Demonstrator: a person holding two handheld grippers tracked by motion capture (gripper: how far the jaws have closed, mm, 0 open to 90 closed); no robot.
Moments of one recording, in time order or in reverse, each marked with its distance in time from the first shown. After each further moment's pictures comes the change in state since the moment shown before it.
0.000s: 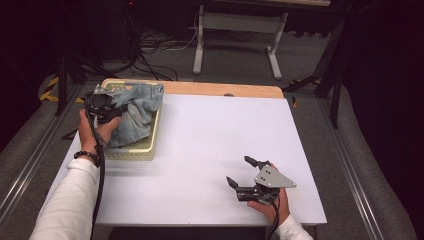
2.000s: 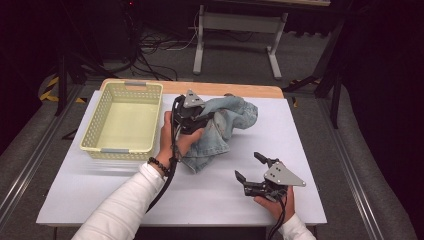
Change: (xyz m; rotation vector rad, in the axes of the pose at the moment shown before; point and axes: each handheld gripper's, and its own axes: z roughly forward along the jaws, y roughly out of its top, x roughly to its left) left arm -0.229 0.048 0.001 -0.150 -0.348 0.257; right arm -0.015 -0.001 -0.011 -0.029 -0.083 0.040
